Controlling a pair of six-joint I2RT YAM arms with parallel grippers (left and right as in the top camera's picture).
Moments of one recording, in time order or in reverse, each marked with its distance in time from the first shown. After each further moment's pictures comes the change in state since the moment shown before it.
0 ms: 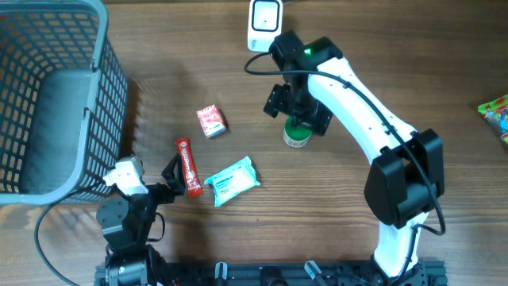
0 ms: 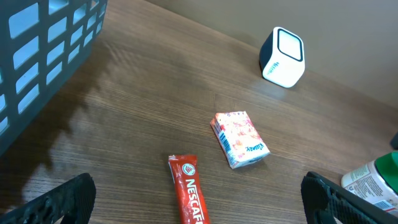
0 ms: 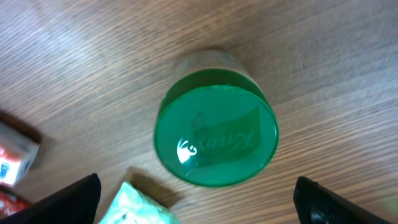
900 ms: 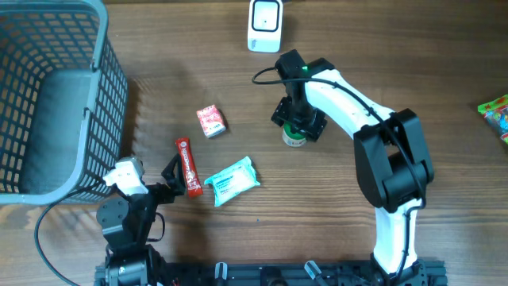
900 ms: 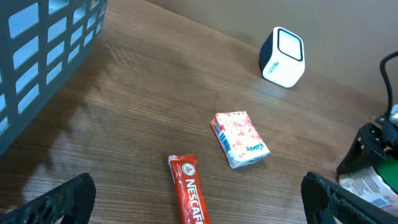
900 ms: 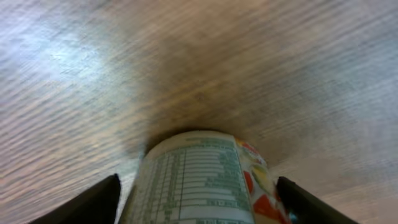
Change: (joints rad) left arm 0.000 0.000 0.000 0.000 0.000 0.000; right arm -0.048 0.111 -0.192 0.309 -0.014 -0.027
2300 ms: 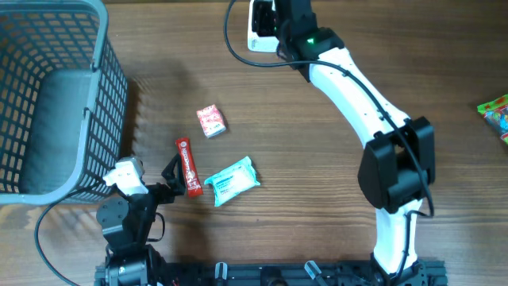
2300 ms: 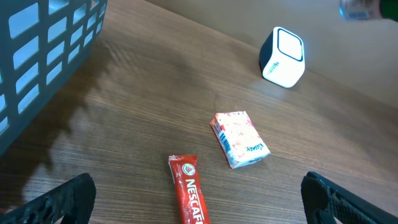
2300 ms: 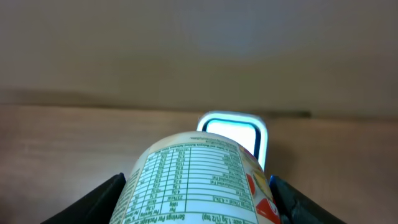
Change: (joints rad) left arm 0.000 0.000 0.000 0.000 0.000 0.000; right arm 0.000 0.002 0.297 0.805 0.195 -0.668
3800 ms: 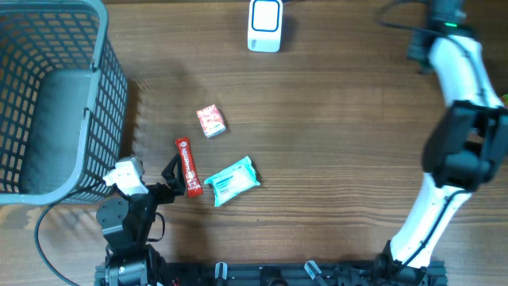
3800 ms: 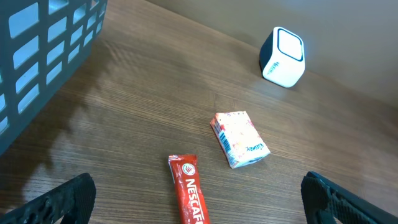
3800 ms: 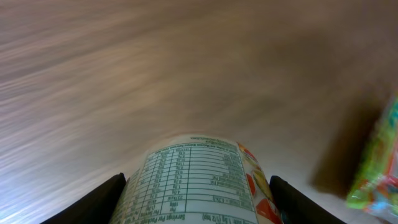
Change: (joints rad) left arm 0.000 0.000 0.000 0.000 0.000 0.000; right arm -0.709 0.084 0.007 -0.519 0.158 -0.082
